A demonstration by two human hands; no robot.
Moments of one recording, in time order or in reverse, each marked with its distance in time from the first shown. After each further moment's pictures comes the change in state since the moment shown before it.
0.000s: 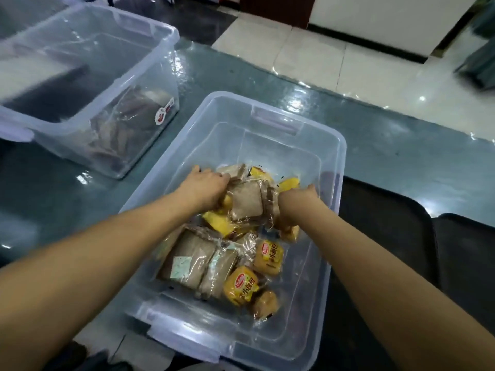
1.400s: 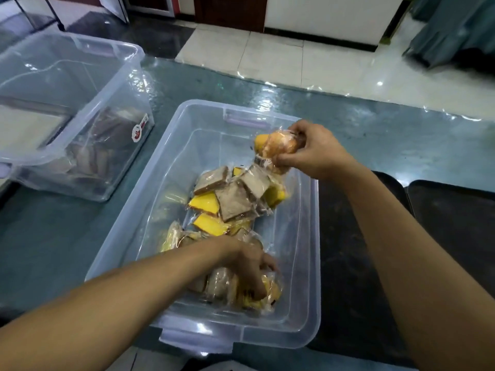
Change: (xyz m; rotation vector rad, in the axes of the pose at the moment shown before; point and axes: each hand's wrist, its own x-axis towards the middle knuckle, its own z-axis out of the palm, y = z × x) left_hand -0.057 0.115 -0.010 -0.581 -0.886 0.440; right_hand -0.079 0.068 -0.027 1.114 0.726 -0.059
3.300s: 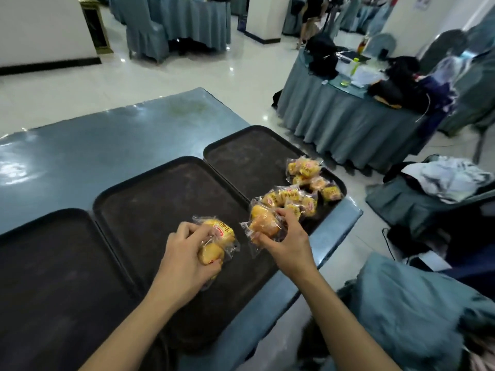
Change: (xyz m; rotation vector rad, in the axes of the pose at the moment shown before) left_hand 0.292 0.511 0.096 0.181 0.826 0.686; right_hand -0.463 0.506 -0.222 0.282 0.879 0.715
